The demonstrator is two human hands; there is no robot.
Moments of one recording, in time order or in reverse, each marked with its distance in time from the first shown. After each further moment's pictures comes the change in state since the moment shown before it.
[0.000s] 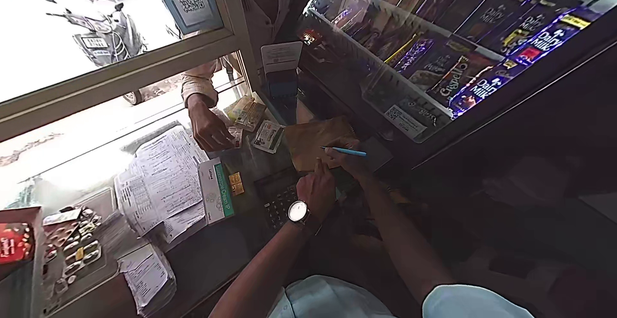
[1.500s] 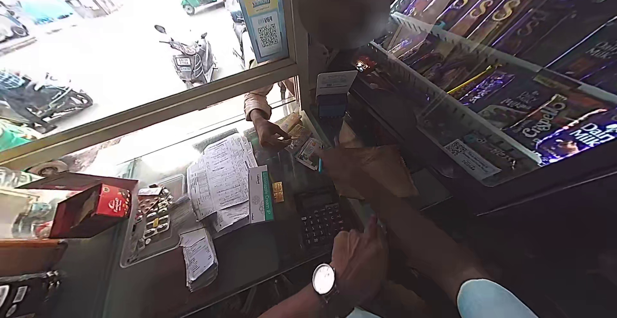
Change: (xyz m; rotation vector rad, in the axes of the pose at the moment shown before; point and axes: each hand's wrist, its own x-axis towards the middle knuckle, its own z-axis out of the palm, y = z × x) left_hand -0.088 -0.003 0.003 -0.154 0.057 0.193; right_hand 0.073 -0.086 0.118 -0.920 -0.702 -0.246
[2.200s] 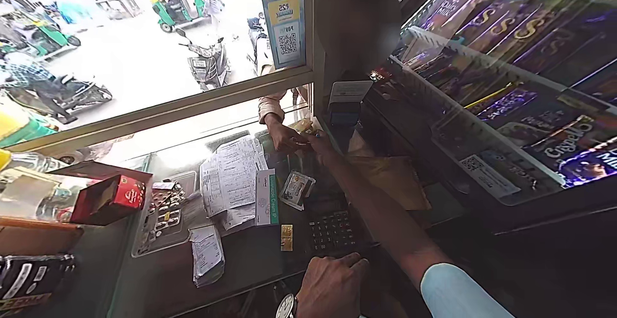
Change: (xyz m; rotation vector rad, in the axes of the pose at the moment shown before) left_hand -0.068 -0.046 0.003 -0.172 0.052 0.084; right_hand 0.104 -0.036 0.012 1.500 0.382 0.308
